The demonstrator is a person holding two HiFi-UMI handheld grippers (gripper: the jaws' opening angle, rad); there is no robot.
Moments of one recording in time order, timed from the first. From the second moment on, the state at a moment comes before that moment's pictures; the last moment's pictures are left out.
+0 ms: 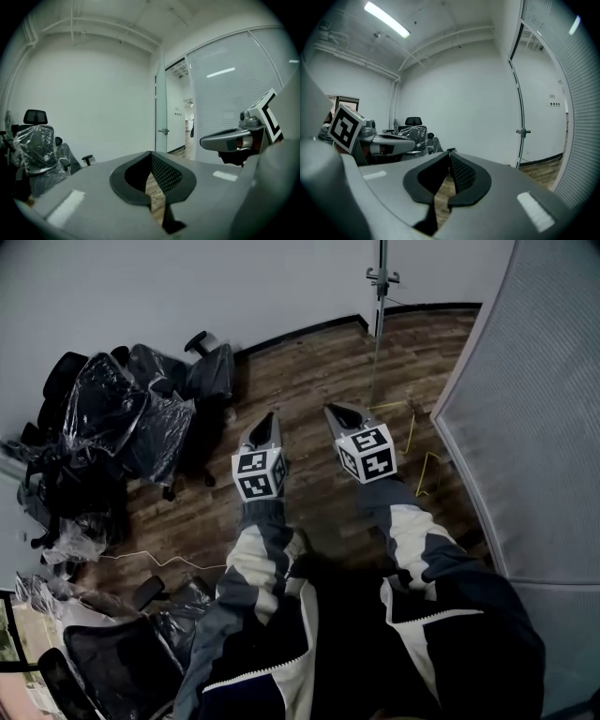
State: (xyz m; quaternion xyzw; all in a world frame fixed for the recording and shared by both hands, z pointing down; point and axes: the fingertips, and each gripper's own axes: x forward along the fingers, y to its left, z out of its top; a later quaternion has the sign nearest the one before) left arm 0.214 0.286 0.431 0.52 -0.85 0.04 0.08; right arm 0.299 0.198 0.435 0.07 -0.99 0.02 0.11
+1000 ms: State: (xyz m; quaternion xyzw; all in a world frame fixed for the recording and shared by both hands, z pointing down) left arm -0.045 0.219 0.465 0.59 -0.80 0.01 0.09; right arm 0.068 0.122 0.446 0.18 -0.97 0.00 0.15
